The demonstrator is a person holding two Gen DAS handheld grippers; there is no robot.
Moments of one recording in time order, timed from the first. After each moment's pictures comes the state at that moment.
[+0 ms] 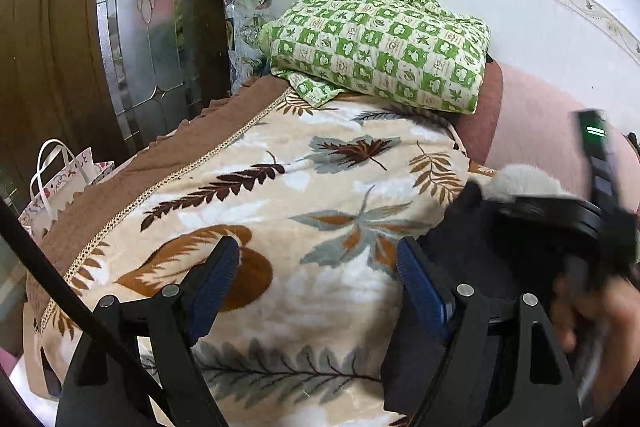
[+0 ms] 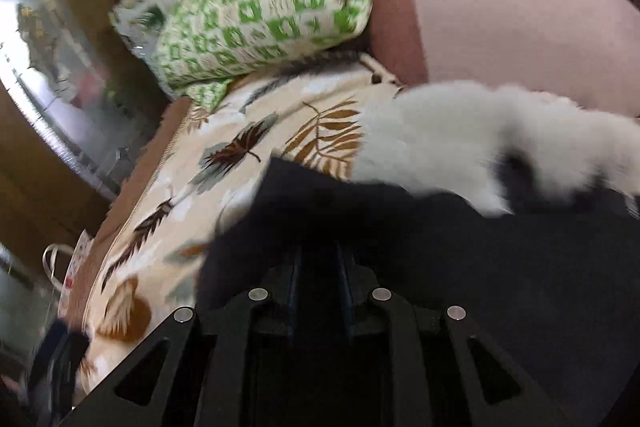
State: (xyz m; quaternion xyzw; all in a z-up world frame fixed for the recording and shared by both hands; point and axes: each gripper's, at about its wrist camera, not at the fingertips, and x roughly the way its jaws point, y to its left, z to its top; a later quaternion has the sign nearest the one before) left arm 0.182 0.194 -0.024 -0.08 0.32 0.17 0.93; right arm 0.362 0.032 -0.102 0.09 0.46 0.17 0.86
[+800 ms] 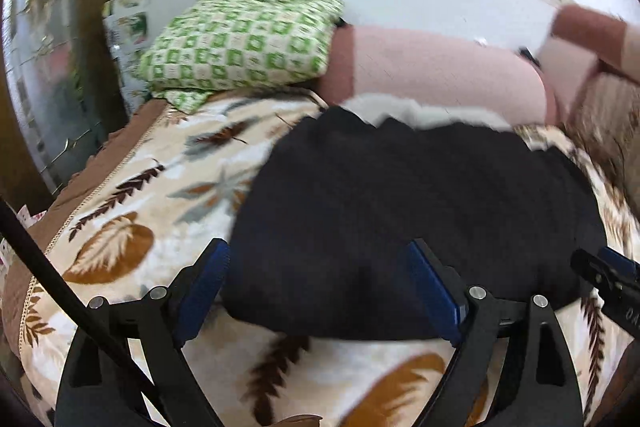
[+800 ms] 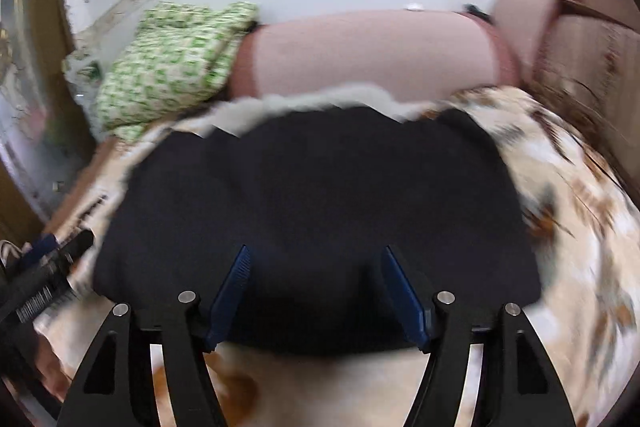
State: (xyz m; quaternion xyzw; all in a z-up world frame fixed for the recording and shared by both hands) left arm 0.123 0.055 -0.041 0.02 0.33 -0.01 0.94; right arm 0.090 -0.150 -0.076 0.08 0.34 -0.04 0.94
